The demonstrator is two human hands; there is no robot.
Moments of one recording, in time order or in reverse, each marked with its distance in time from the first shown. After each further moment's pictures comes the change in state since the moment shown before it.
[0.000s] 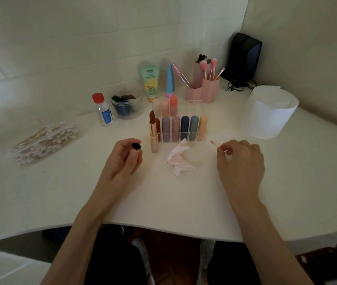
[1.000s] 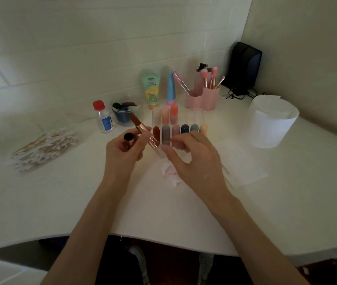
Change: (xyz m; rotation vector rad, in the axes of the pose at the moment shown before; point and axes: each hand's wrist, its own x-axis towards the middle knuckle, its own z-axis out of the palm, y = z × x) left_hand 0.051 0.009 0.022 -0.217 0.289 -0.059; right_hand 0.007 -0.069 0.015 0.397 -0.106 -0.417
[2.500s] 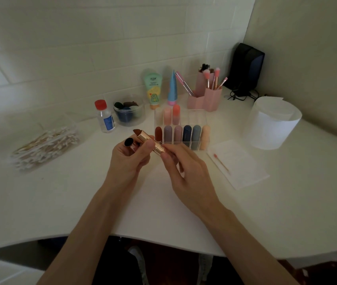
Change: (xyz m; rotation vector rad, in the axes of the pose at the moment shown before) left_hand -0.009 -0.002 -0.002 -0.244 -0.185 -0.094; right_hand -0.023 -0.017 0.011 0.293 -0.086 -0.035
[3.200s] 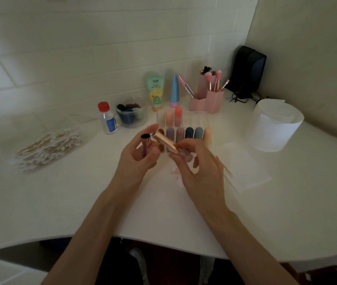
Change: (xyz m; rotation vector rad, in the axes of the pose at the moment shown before) left_hand 0.001 -0.002 0.002 0.110 -0.082 0.014; right_hand 0.001 0.004 -0.013 -0.093 0.225 0.030
